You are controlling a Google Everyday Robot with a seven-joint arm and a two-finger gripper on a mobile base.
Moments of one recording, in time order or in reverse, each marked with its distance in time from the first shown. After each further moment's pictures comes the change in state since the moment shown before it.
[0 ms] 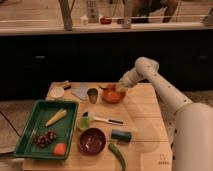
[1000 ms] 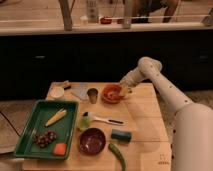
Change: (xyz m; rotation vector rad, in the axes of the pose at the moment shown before) arm 0.023 -0.010 -0.007 0.022 0.010 0.052
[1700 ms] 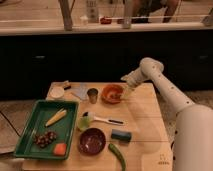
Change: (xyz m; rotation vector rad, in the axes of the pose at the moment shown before) arm 0.002 0.005 -0.001 -0.004 -0.021 -0.002
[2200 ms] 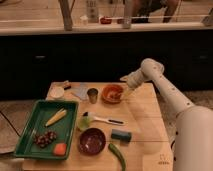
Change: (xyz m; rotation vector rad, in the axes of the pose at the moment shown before) arm -0.004 0.004 0.002 -0.015 -0.049 -0.028
